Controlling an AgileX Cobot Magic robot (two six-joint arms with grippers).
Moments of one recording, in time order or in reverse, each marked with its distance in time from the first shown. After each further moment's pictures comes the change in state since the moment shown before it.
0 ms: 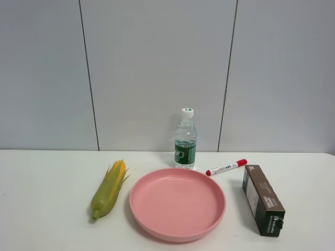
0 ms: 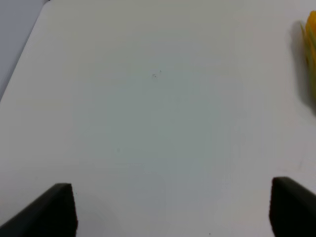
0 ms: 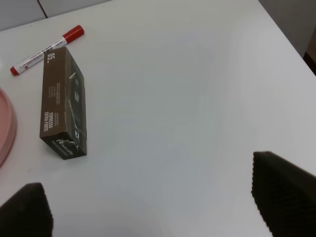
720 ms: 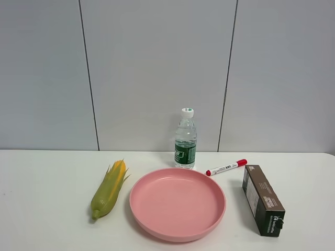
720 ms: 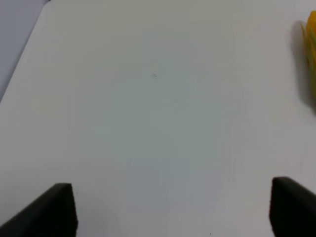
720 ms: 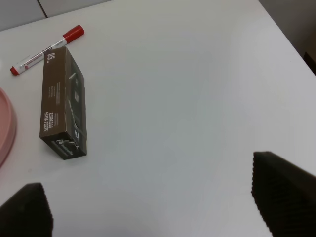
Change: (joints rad) left arm 0.000 0.000 0.000 0.001 0.000 0.000; right arm 0.000 0.000 0.000 0.000 0.000 0.000
